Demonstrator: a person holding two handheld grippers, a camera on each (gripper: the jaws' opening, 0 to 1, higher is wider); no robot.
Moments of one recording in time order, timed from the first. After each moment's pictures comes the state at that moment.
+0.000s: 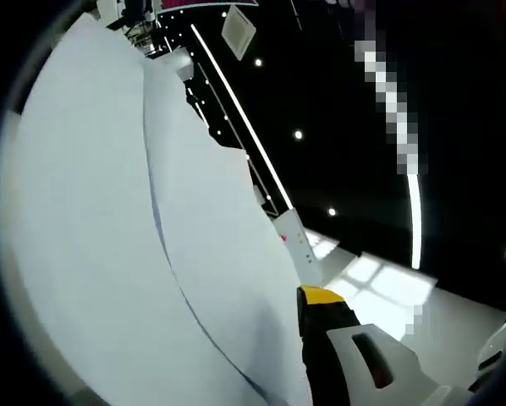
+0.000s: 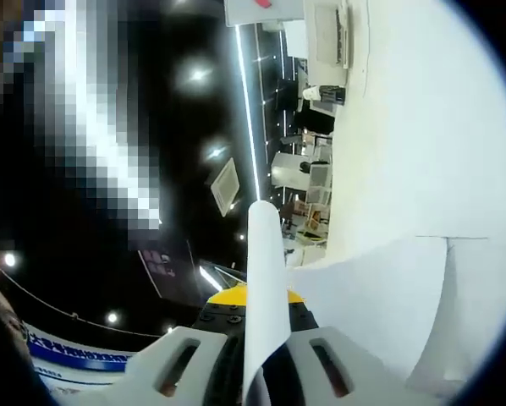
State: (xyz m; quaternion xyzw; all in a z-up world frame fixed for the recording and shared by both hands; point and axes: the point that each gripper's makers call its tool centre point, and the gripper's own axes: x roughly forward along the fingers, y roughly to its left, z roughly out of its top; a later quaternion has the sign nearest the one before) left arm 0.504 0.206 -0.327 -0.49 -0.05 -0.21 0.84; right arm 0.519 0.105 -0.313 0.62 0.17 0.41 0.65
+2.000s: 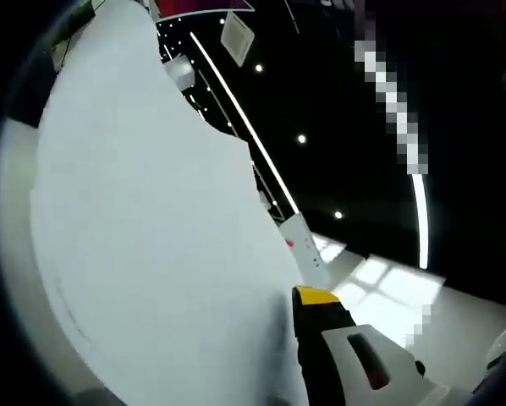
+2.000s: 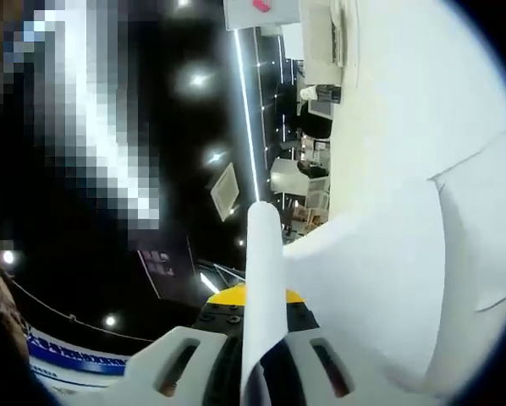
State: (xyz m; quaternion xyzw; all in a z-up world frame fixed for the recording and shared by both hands) left arm 0.507 0.211 -0.329 -0.48 -0.06 -0.19 0.85; right arm 0.497 0.121 -0.322 0.63 0.16 0.40 0.65
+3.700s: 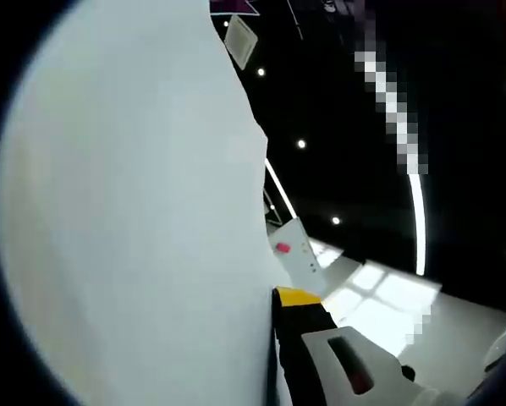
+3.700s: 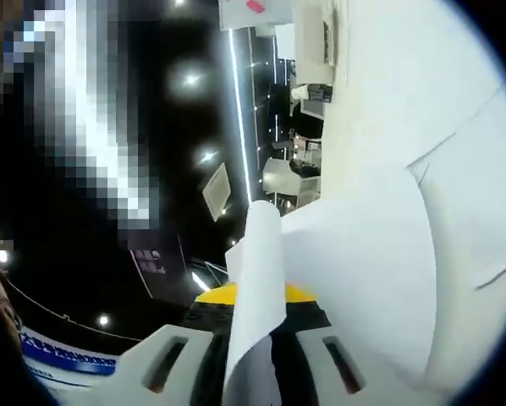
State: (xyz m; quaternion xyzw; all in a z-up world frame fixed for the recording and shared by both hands) left arm 0.506 0.214 -0.327 -0.49 -0.07 -0.19 0.85; right arm 0.492 0.128 -0.334 0.62 0.17 0.39 0.67
